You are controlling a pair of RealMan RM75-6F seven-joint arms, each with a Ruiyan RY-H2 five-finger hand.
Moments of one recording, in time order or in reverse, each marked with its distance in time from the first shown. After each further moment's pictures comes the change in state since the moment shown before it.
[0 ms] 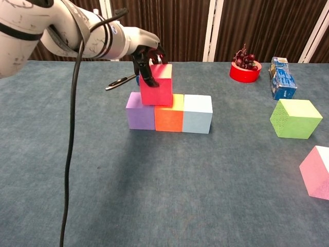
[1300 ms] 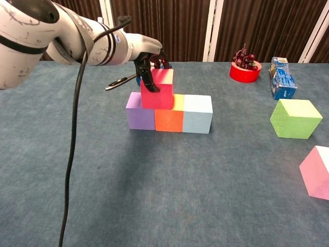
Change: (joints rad) left arm 0.001 -0.028 0.010 0.014 0.024 0.013 0.021; right arm -0.014 0.000 0.010 0.009 -0.003 -0.003 0.012
